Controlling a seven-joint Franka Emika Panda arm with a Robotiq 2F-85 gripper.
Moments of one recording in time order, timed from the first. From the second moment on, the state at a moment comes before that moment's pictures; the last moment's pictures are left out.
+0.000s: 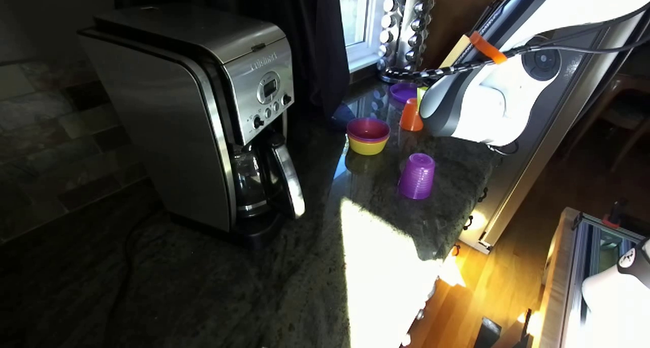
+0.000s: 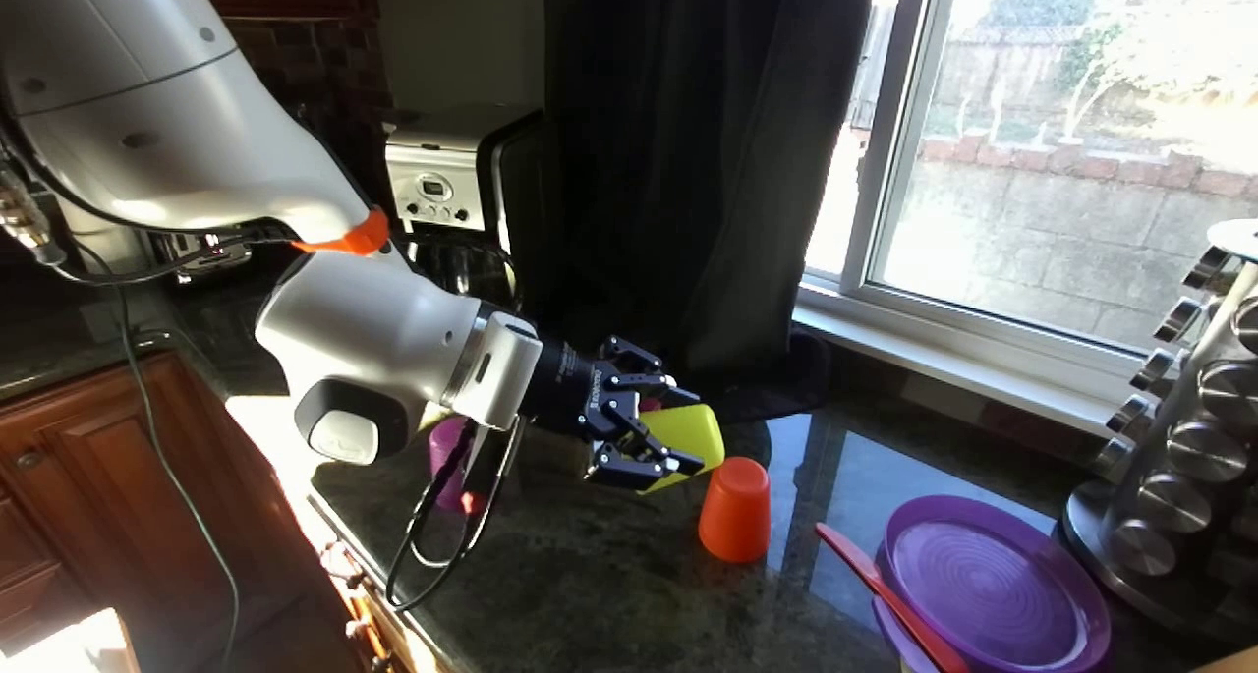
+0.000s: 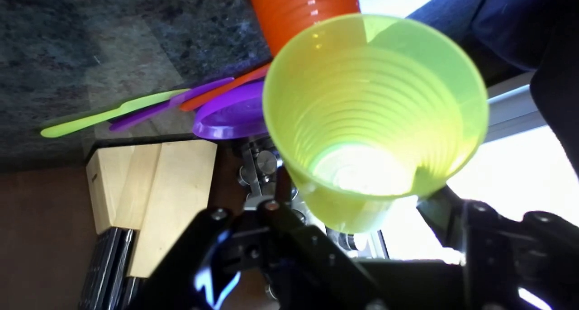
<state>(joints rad) 0.00 0.19 0.02 -2.65 0.87 4.04 0.05</state>
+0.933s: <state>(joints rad) 0.05 0.34 0.01 -2.49 0.93 4.09 0.08</state>
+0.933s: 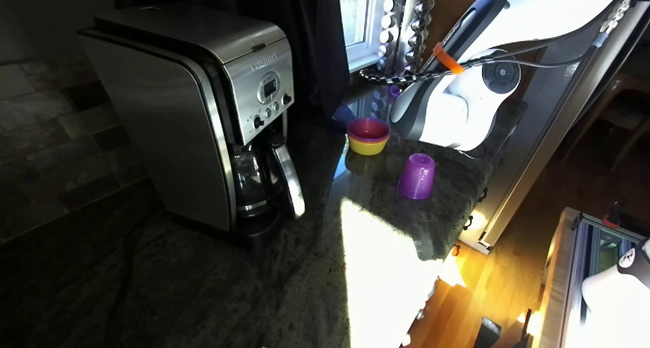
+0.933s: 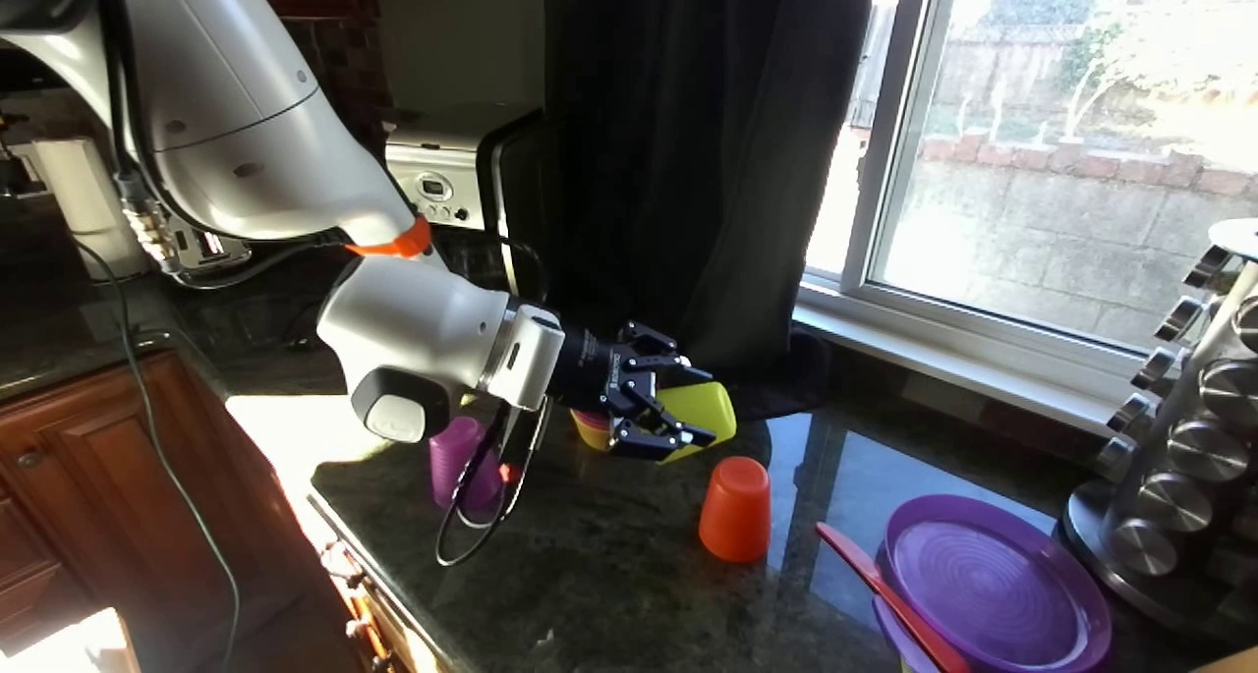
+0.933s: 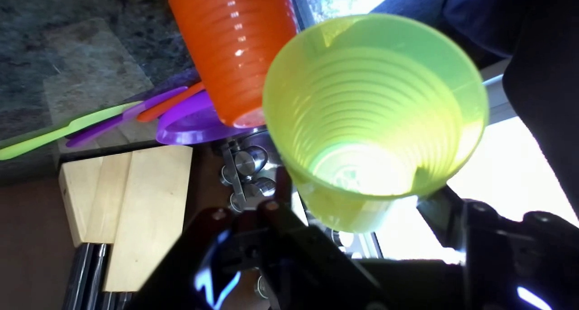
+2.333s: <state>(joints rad) 0.15 0.40 -0.14 -2.49 1.24 4.22 -0.01</state>
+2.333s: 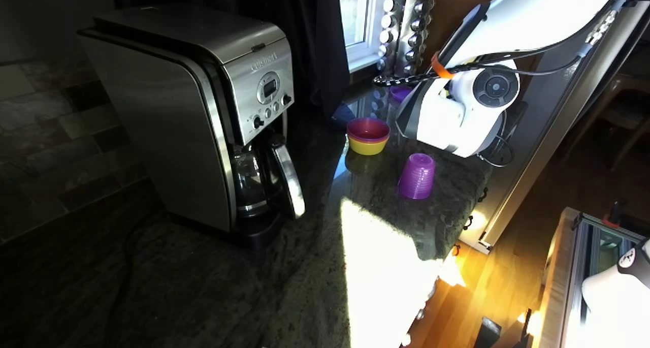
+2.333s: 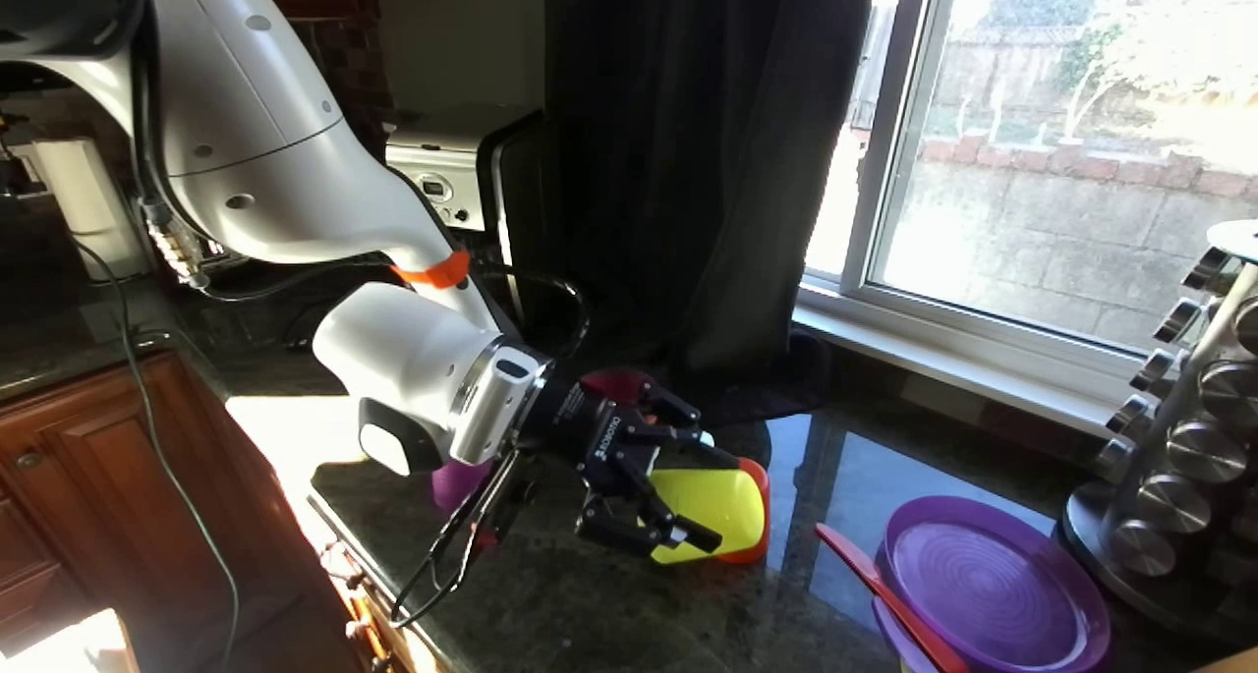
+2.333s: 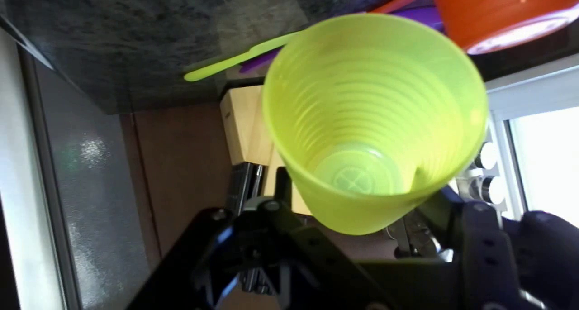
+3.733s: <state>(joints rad) 0.66 0.60 -0.50 -2.36 1.39 4.22 -0.08</state>
